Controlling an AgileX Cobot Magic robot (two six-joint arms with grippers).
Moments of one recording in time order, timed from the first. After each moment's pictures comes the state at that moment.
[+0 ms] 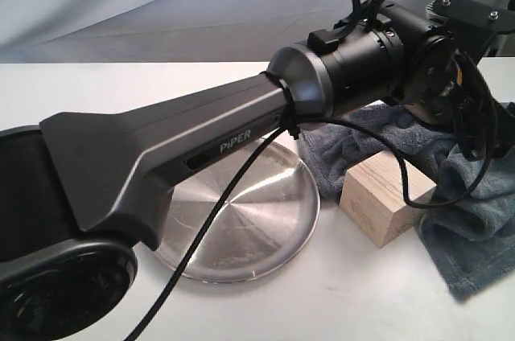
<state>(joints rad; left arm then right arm) -0.99 2.43 -2.29 0.01 0.74 -0.14 -0.08 0.01 0.00 0.38 0.01 0.09</state>
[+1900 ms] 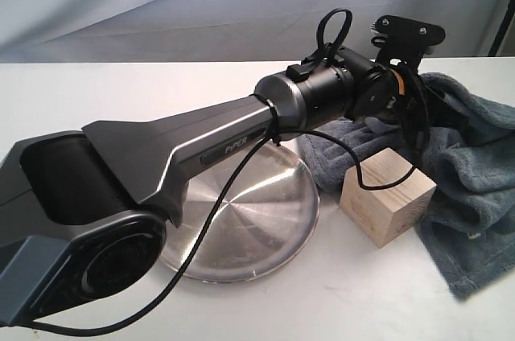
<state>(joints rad) -0.89 2.57 -2.29 0.01 0.46 -0.18 -0.08 0.01 0.00 0.38 0.01 0.09</state>
